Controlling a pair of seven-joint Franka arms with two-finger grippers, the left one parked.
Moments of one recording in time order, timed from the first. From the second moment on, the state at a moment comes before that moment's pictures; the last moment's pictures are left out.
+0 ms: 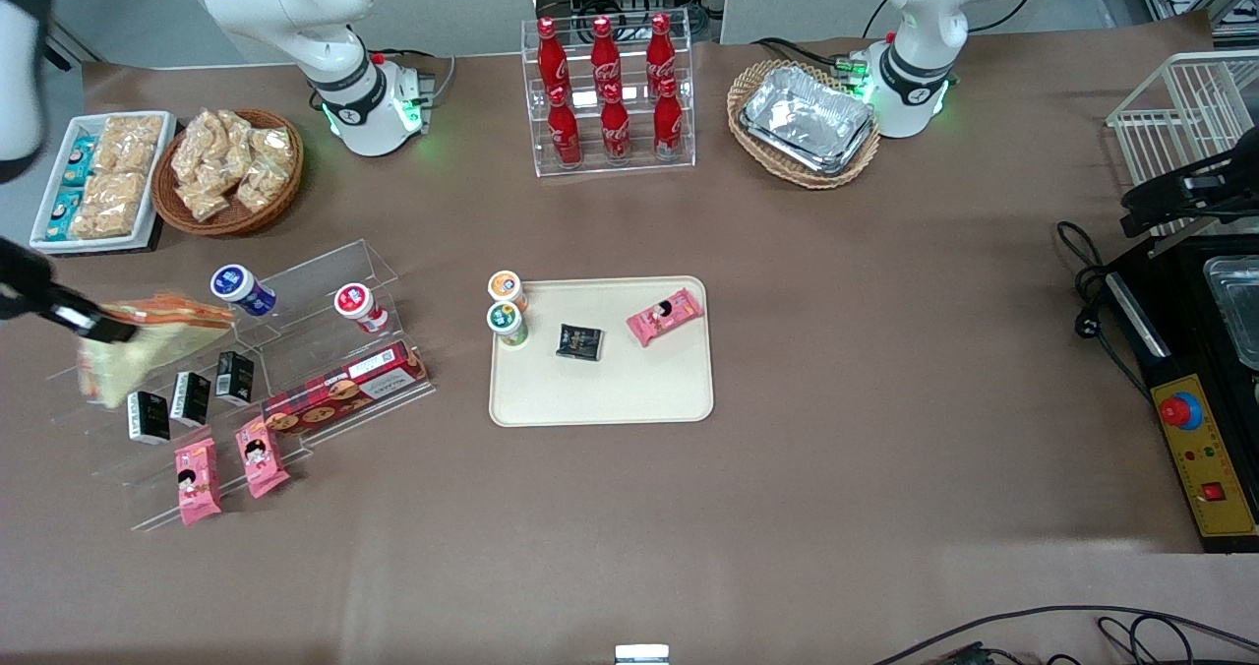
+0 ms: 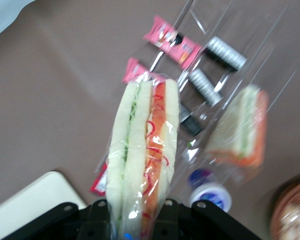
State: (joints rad) arm 0.15 0.04 -0.31 -1.75 0.11 1.80 0.44
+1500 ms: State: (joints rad) arm 0.89 0.64 -0.30 -1.59 0.18 2.34 1.86
